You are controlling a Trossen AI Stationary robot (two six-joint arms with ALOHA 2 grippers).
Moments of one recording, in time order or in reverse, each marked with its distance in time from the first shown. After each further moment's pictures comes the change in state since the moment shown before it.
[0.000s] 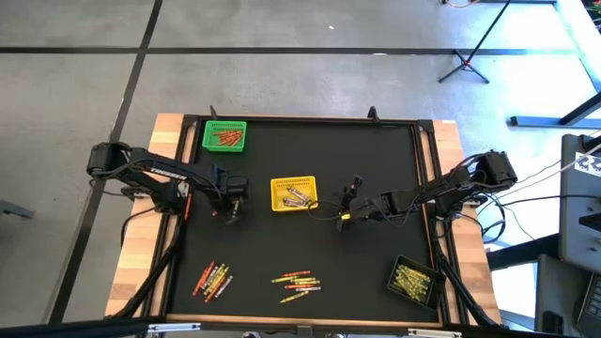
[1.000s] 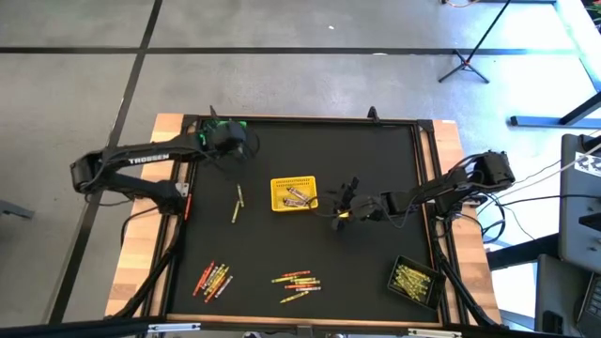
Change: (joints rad) left arm 0.381 -0.213 0.179 0.338 -0.628 0.543; right arm 0.000 0.024 0.000 0.145 -0.003 0.041
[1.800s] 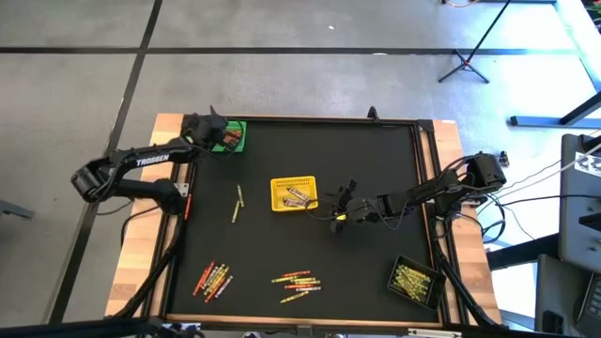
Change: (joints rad) left arm 0.357 0.002 -0.307 0.463 0.052 0.153; right arm 0.000 0.075 0.000 0.039 -0.012 -0.001
